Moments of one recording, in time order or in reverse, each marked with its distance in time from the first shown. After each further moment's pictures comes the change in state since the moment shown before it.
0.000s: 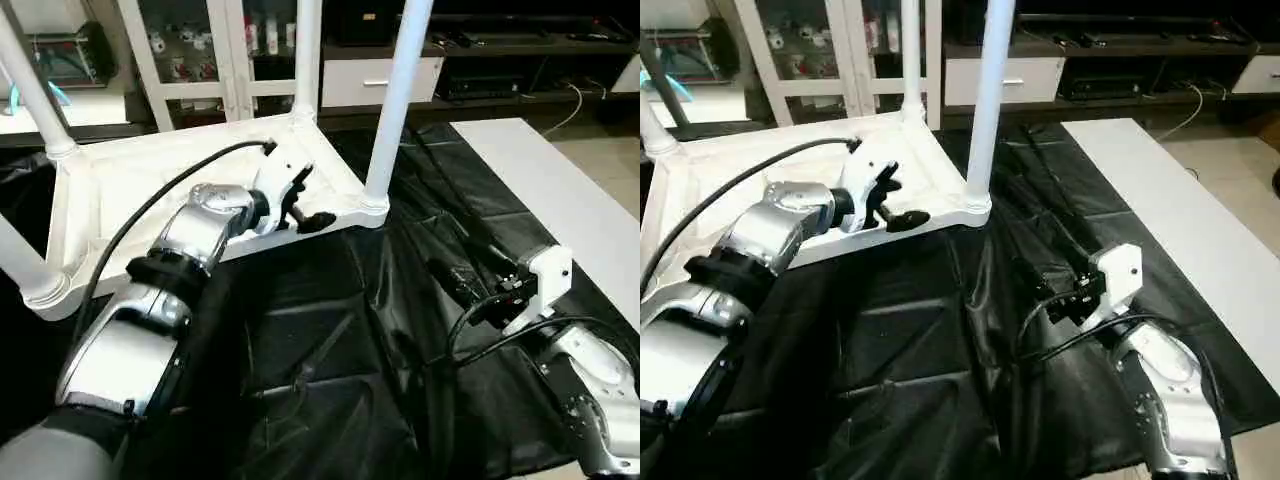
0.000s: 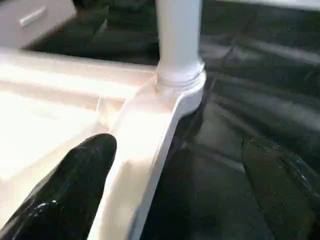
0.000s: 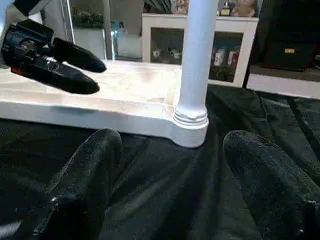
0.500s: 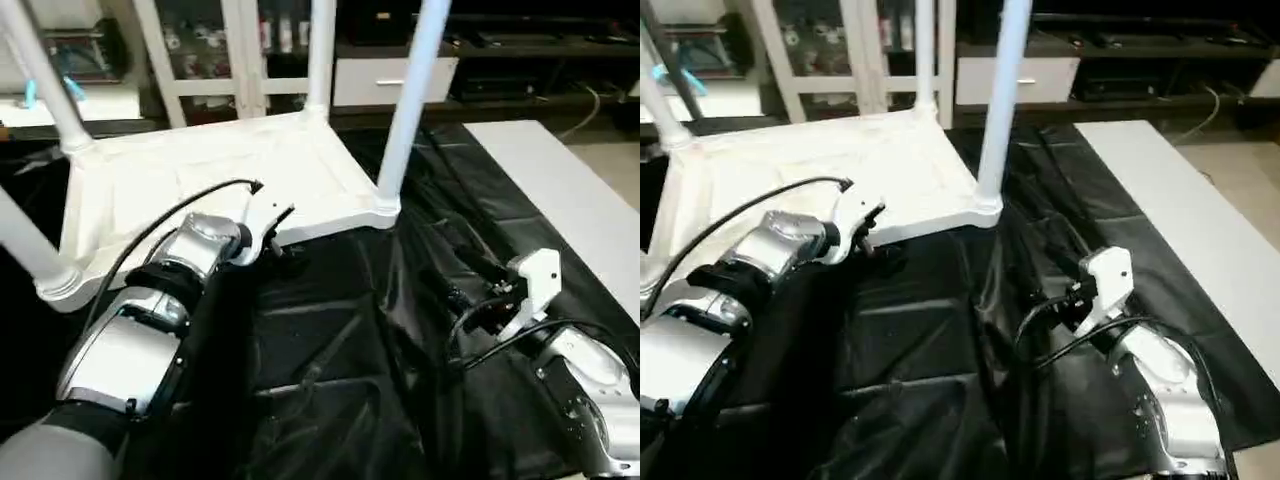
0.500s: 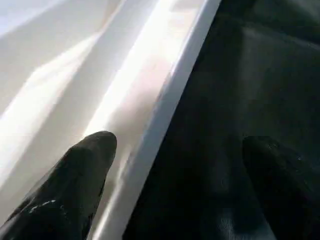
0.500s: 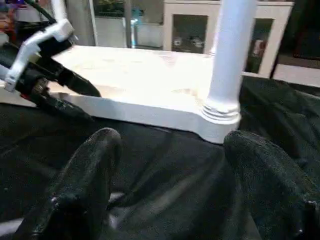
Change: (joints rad) left arm -0.011 -0.005 -0.049 0.269 0.135 -0.108 0.015; right arm -0.003 -0.010 0.036 -0.029 0.000 0.050 0.020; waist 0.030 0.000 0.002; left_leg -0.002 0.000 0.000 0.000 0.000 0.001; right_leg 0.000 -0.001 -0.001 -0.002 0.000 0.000
